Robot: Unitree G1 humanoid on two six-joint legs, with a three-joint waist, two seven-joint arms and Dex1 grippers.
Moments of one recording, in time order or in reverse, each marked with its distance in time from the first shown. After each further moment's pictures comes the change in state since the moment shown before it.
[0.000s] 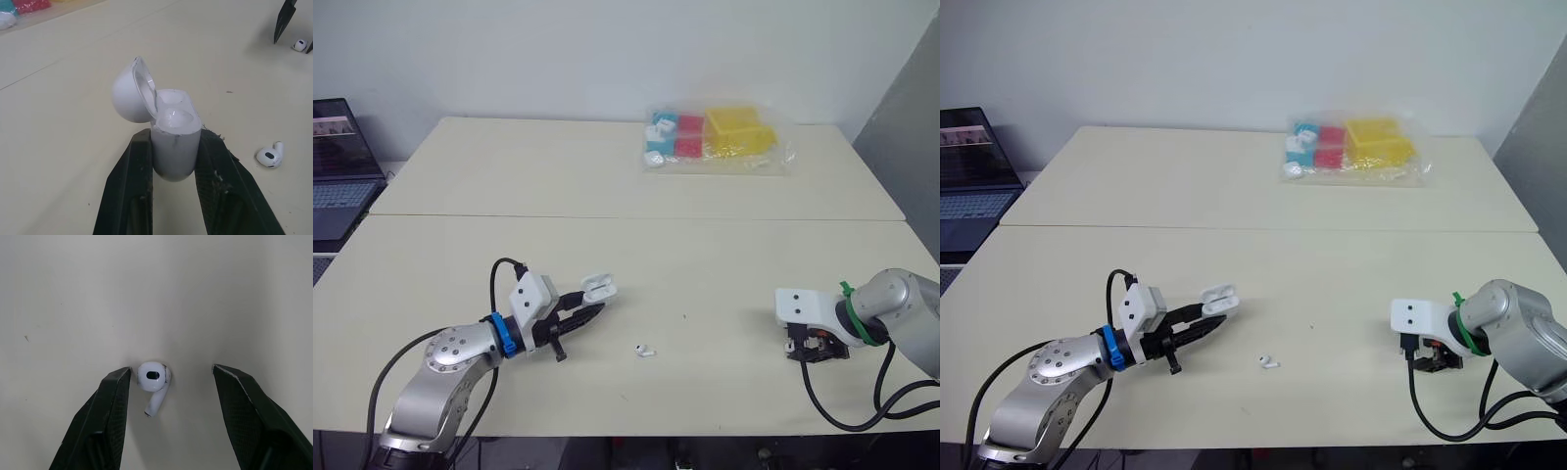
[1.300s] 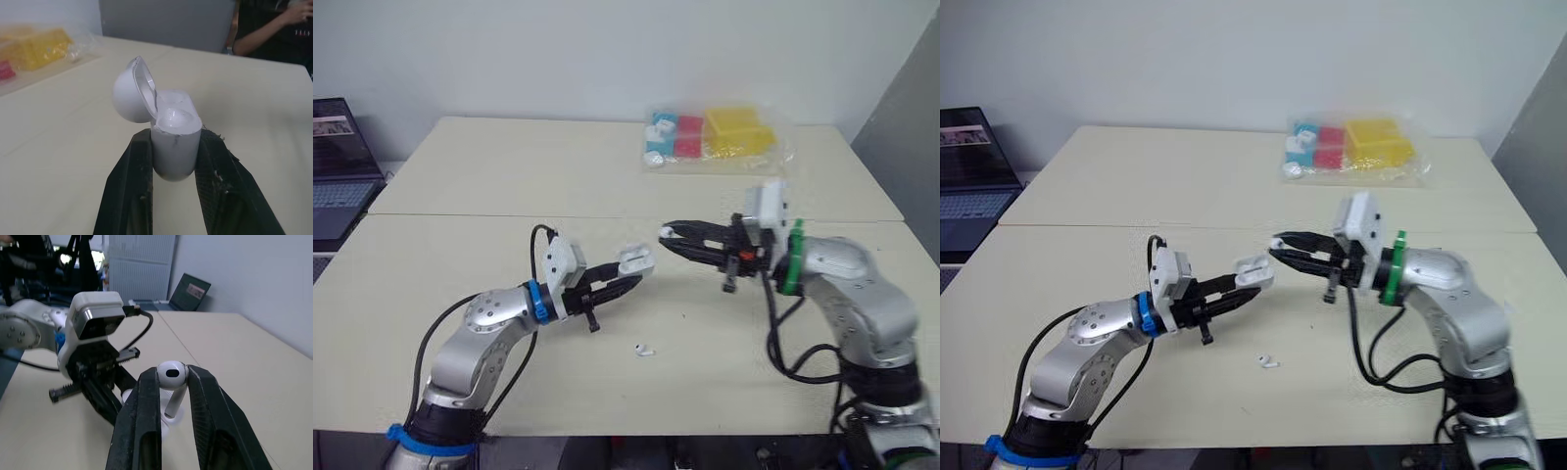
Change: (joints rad) left arm -0.267 -0.132 -0.082 0.012 -0.092 0.104 -0.022; right arm -0.152 0.818 -0.314 -0.050 0.477 -0.204 -0.389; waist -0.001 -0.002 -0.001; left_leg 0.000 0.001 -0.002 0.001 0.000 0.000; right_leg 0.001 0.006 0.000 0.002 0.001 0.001
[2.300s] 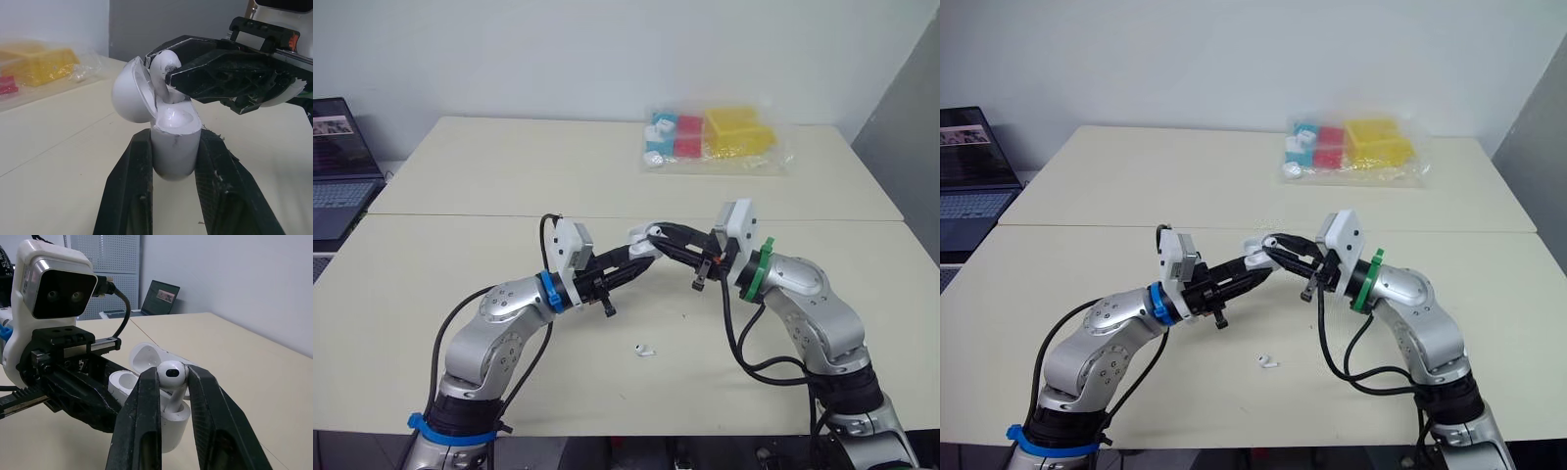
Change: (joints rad) left arm -0.032 -0.058 0.006 -0.029 -0.070 0.088 0.090; right arm 0.071 0.033 0.069 0.128 -0.087 -0.189 -0.096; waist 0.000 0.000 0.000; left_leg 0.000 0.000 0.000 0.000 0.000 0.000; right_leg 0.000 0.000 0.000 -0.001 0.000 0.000
